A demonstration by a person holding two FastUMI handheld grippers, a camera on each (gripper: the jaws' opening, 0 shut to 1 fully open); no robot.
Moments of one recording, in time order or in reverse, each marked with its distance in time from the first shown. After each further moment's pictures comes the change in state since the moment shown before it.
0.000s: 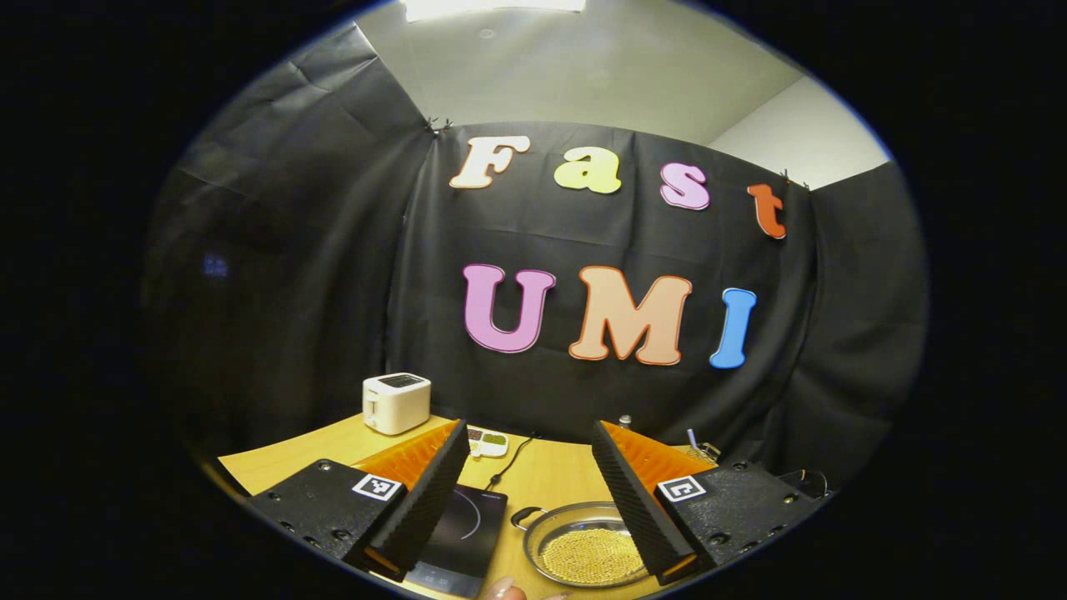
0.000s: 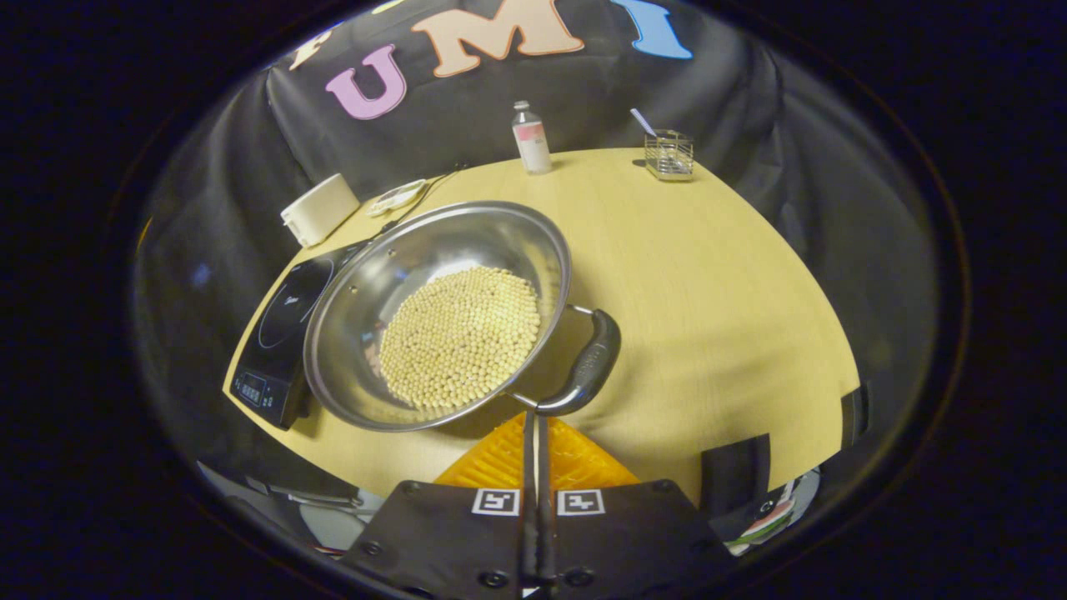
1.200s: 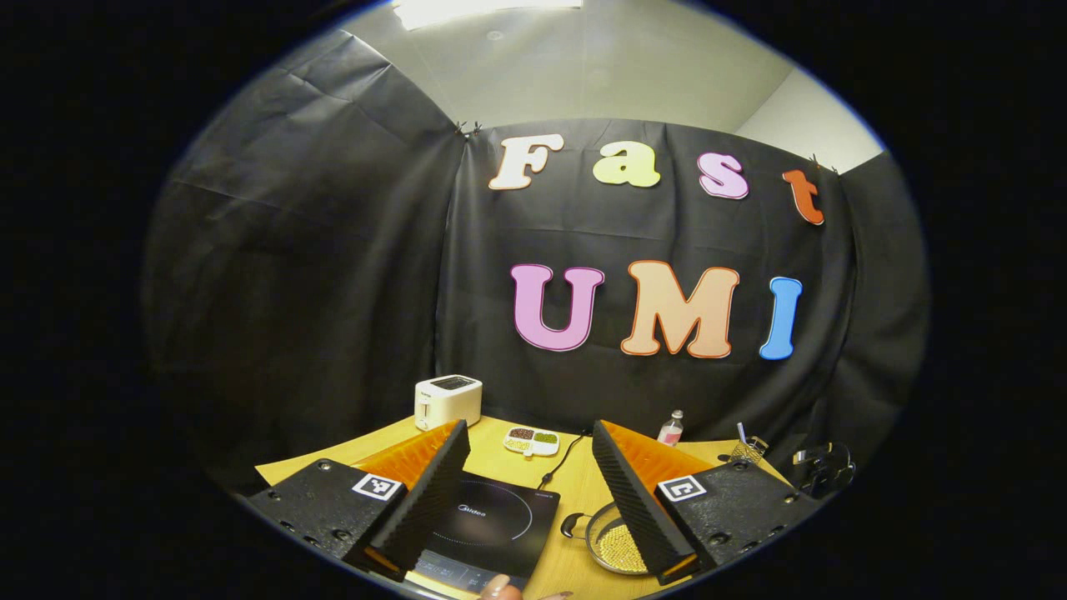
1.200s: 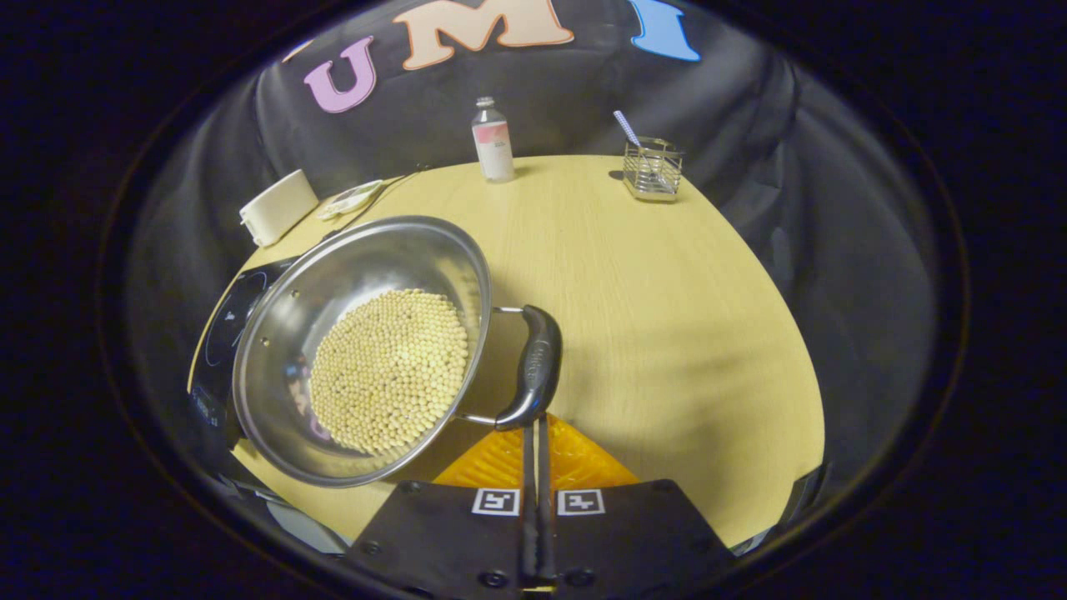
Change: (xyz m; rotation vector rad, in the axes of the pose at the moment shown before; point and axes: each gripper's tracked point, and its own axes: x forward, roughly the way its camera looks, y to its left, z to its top) left arm -0.006 0.041 -0.001 0.042 0.012 0.139; right arm 0.061 -0.061 0.063 -0.081 0.002 -0.089
